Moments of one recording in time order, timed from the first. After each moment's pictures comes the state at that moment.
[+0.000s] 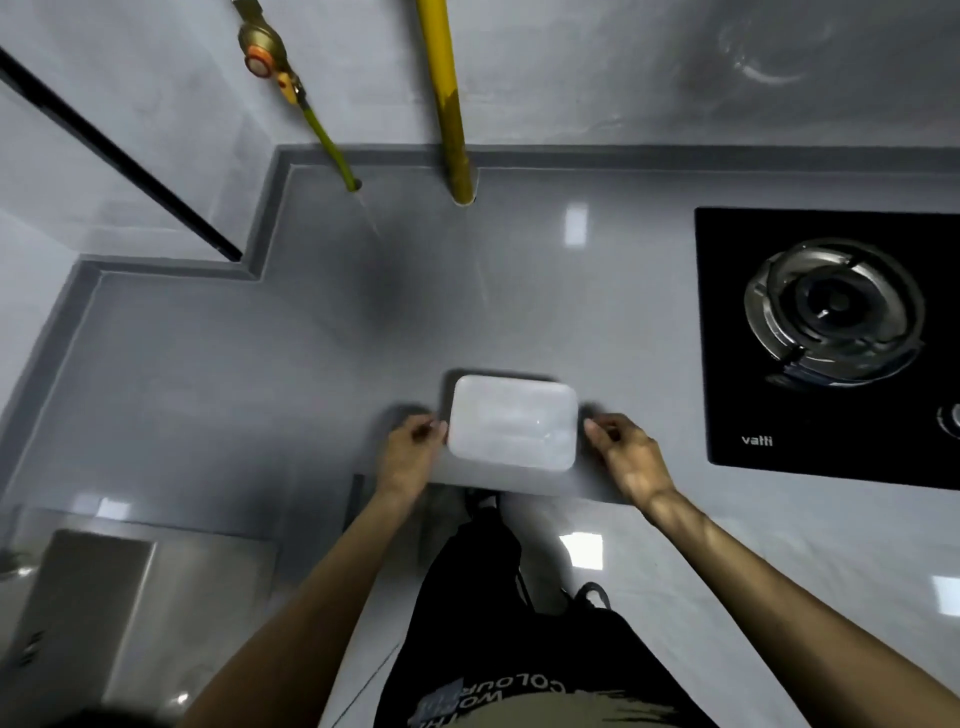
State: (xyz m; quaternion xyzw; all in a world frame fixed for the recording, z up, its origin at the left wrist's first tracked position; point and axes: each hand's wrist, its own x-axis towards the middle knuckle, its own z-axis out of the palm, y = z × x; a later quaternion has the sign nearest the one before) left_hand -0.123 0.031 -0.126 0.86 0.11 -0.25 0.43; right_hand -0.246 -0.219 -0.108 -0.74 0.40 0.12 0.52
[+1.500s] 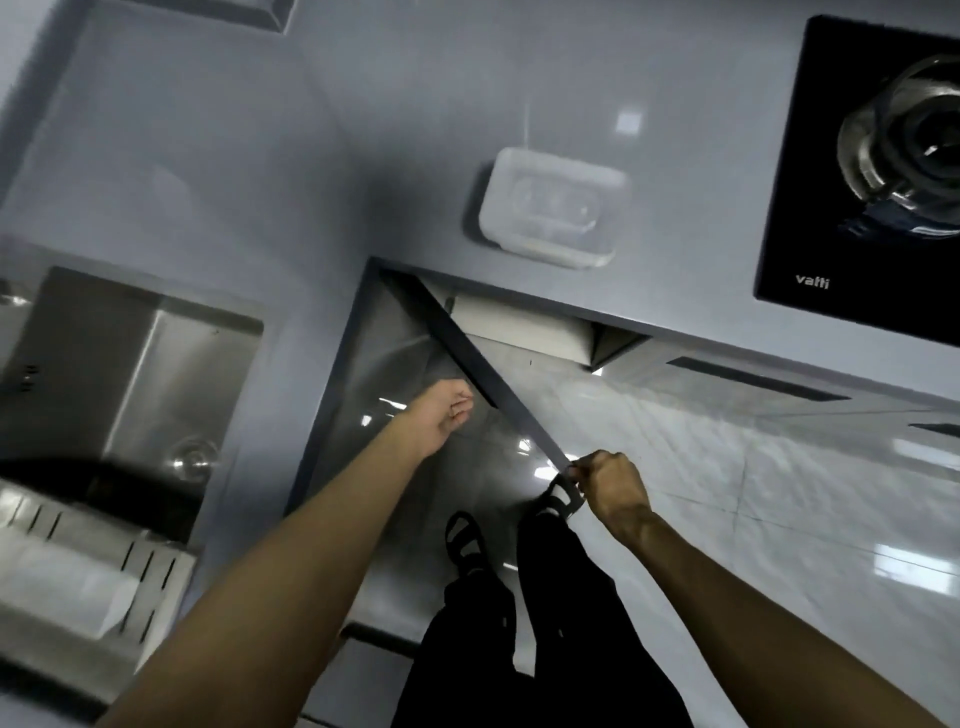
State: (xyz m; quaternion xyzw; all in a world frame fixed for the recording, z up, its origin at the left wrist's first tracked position) left_hand -0.316 0.098 -0.184 0.62 0.34 -0.42 0.57; right_hand -0.460 -0.097 -0.201 -0.85 0.26 0.37 0.28
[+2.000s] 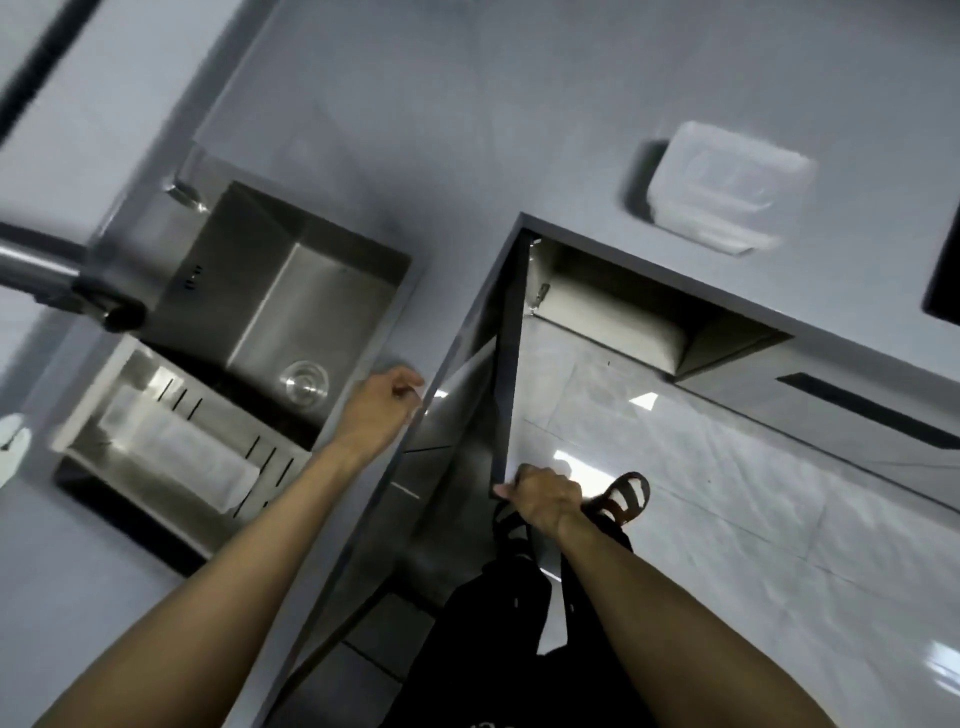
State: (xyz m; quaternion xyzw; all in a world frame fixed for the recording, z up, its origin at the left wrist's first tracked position) left_hand -0.375 0.322 -0.113 0.89 0.15 -0.24 0.36; right_hand -0.465 0.122 -0.217 -0.84 0.08 0.50 0.19
